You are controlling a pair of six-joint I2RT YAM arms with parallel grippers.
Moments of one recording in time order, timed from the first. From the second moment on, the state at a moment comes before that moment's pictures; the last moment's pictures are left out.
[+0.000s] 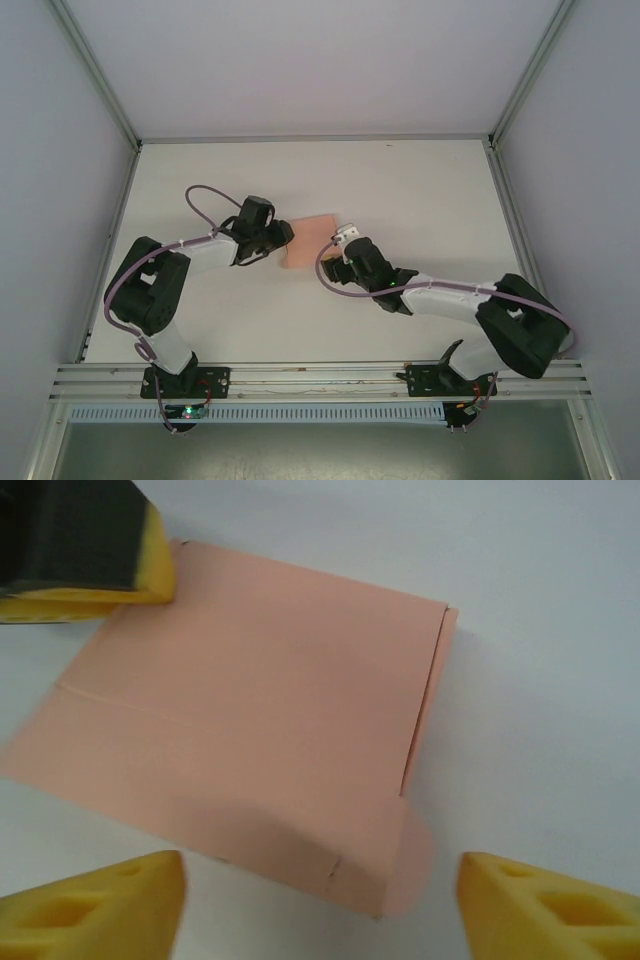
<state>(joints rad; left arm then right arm) -0.40 1.72 0.86 0.03 0.24 -0.84 0.80 1.40 0.58 0.19 0.21 0.18</state>
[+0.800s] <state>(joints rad) -0.26 1.76 0.60 0.61 0.50 -0.95 0.39 1.74 0.89 0.17 -0.55 0.57</state>
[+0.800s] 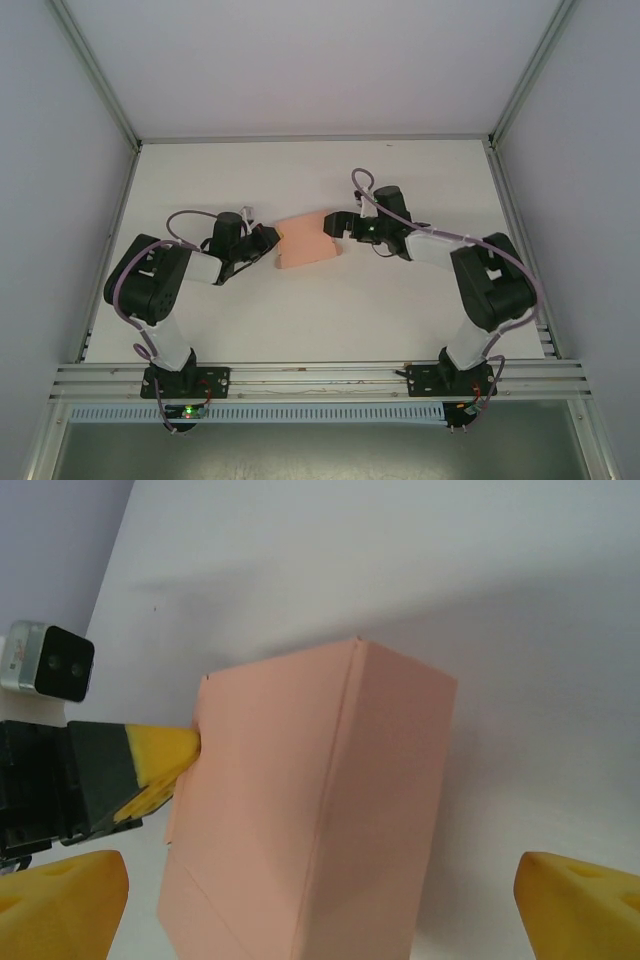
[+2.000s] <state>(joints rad) -0.54 1.26 0.83 0.00 0.19 -0.16 0.29 1.83 0.87 0.52 -0.89 1.11</state>
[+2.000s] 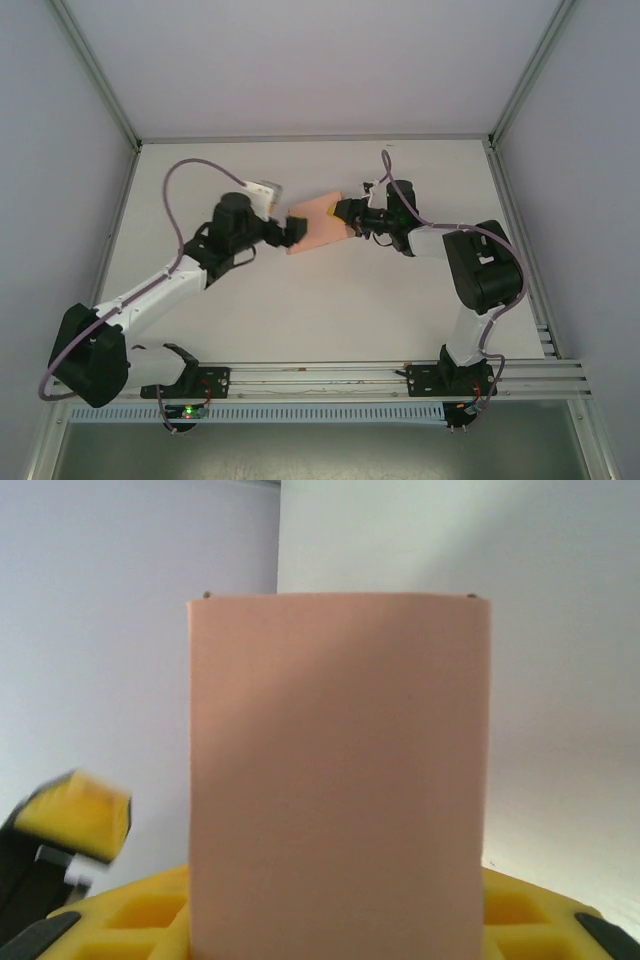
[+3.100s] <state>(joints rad) -0.81 1.47 0.91 -0.17 -0.33 0.66 0.30 1.78 0.90 0.35 -1.07 1.49</state>
